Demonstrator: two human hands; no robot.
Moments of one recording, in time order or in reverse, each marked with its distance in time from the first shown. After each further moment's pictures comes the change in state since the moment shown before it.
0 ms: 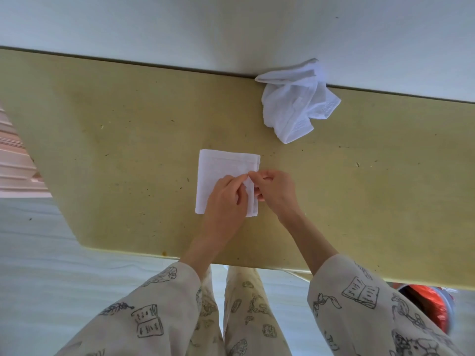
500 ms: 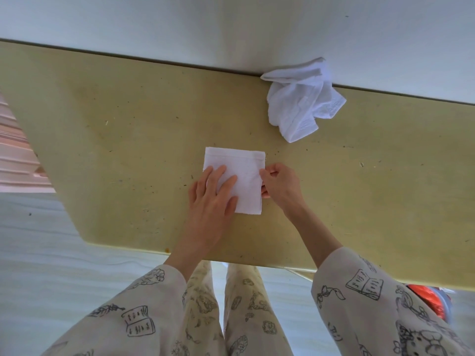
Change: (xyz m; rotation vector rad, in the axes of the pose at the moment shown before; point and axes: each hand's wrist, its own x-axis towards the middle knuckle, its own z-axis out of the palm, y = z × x) left_hand -0.016 -0.047 -0.015 0.462 -0.048 0.150; right_hand 0.005 -0.007 -0.001 -0.086 0.013 -0.002
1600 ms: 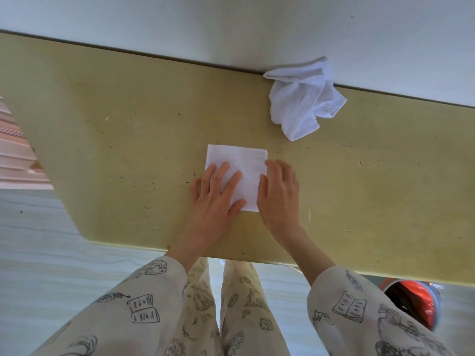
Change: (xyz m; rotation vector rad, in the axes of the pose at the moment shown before) left_hand -0.002 -0.009 0.006 0.126 -0.087 0.071; right_hand -0.028 0.023 0.025 -0.474 0.424 -0.567
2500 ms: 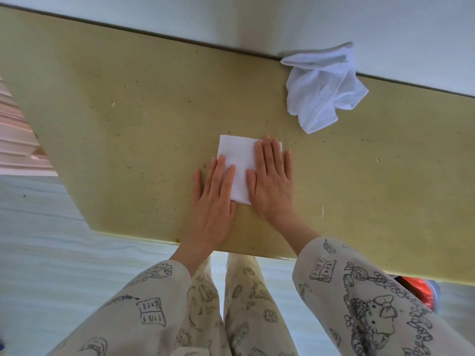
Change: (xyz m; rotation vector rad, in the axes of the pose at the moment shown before) left_hand -0.016 -0.008 0.001 -0.175 0.085 -0.055; right_hand 0.010 0.011 0.052 -0.327 -0.091 -0.273
